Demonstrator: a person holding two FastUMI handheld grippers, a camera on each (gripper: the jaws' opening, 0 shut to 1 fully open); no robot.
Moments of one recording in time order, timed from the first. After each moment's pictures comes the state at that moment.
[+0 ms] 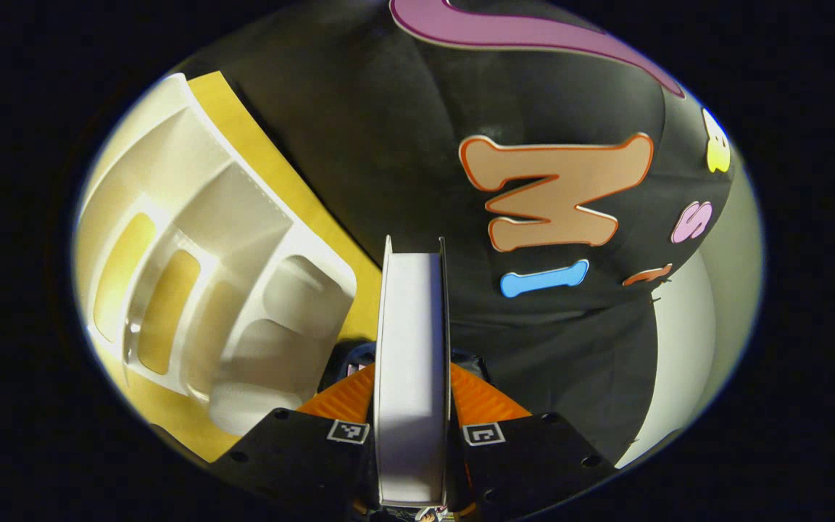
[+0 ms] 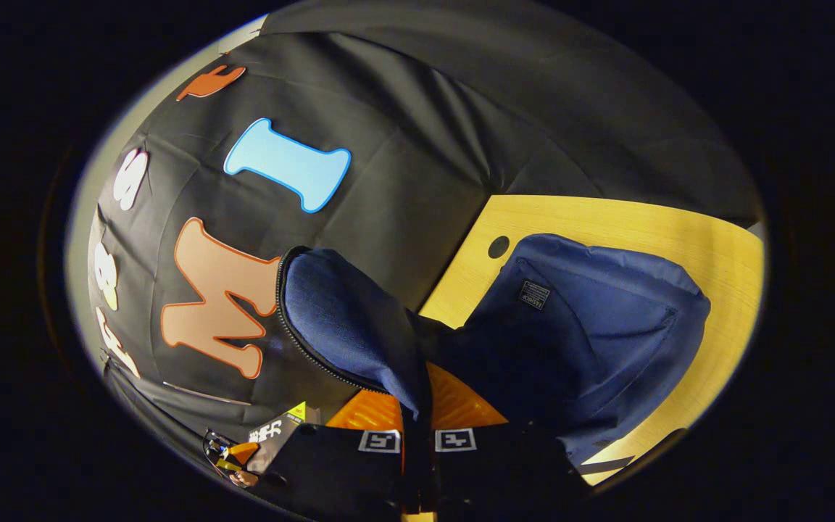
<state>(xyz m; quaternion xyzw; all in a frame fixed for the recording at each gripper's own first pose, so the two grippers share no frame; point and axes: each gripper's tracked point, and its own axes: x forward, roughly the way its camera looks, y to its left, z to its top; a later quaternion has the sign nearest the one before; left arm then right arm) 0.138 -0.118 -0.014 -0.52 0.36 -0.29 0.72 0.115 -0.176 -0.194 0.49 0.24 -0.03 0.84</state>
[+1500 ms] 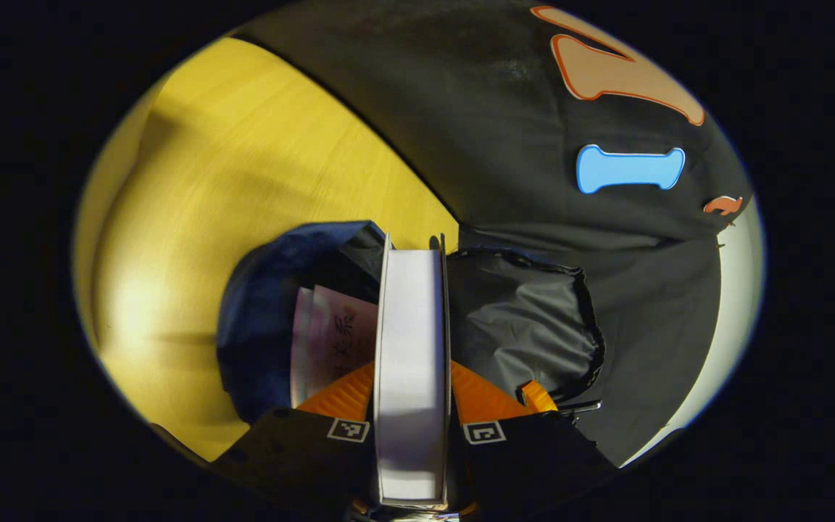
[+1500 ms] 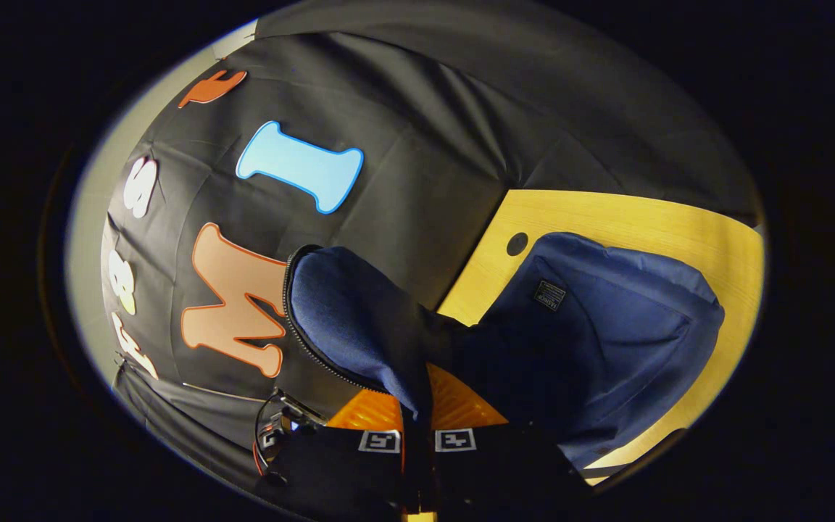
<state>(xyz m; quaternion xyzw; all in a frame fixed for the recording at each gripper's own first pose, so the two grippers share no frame) 0.099 -0.385 -0.131 -0.44 0.49 -0.31 0.68 0.123 -0.178 -0.183 0.51 0.23 0.02 0.83</state>
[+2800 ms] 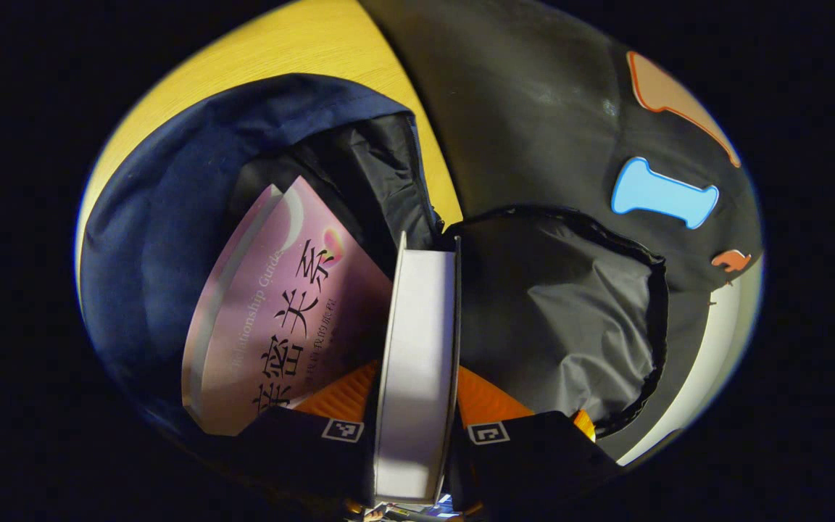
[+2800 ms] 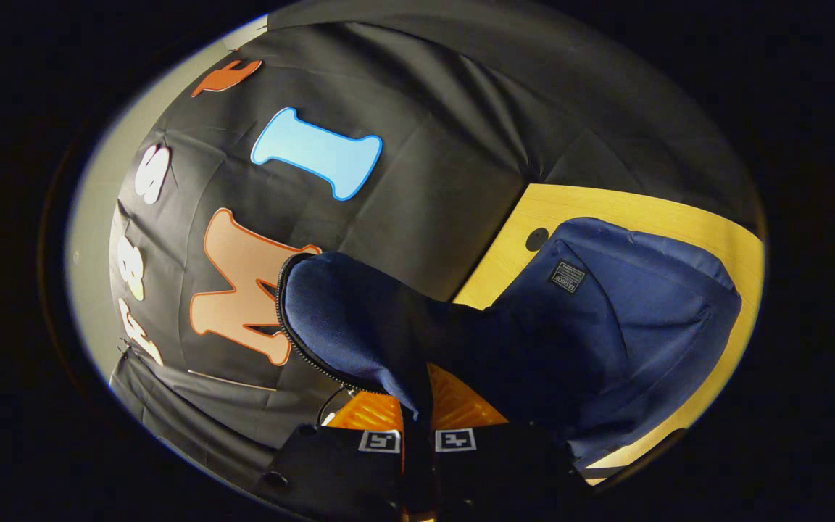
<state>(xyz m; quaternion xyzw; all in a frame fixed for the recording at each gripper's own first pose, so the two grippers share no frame) 0.085 -0.472 -0.171 -0.54 0.50 -0.25 0.63 0.131 -0.166 -0.183 0.50 0.24 0.05 0.83</state>
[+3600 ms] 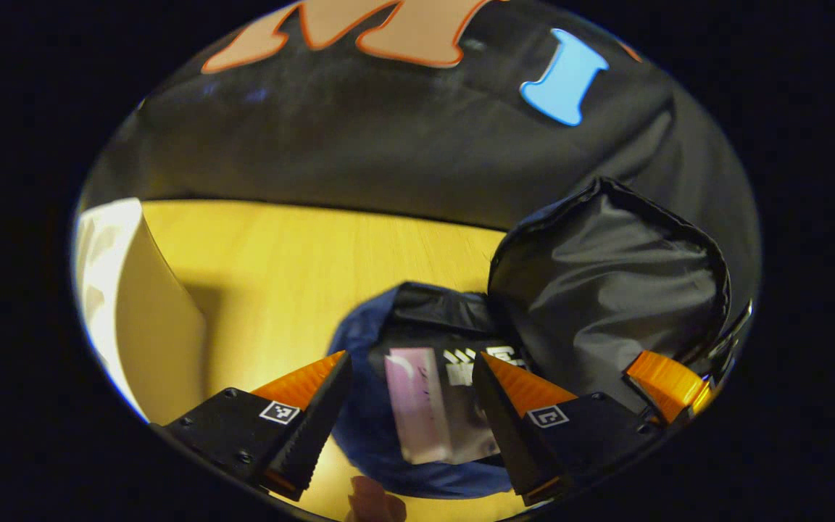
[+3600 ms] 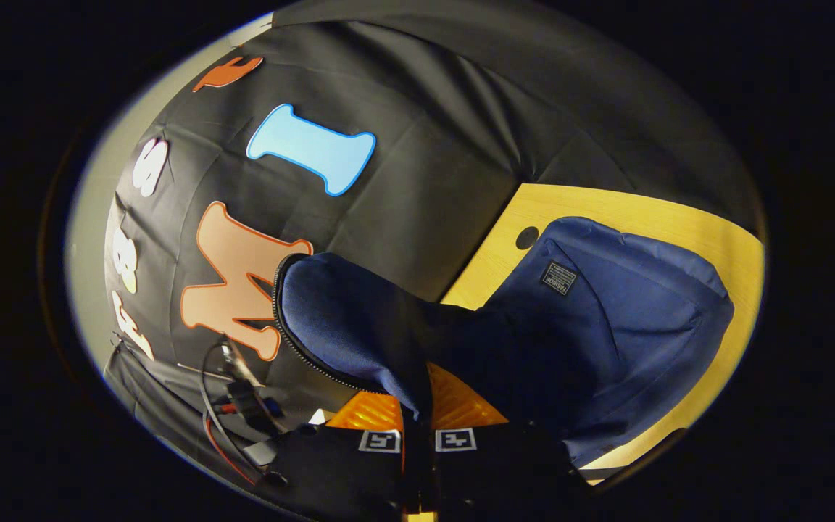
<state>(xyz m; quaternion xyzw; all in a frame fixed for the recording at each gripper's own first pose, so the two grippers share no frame) 0.130 -0.347 -0.118 -0.07 0.33 -0.20 0.92 0.124 -0.164 -0.197 0.48 0.24 0.05 0.84</state>
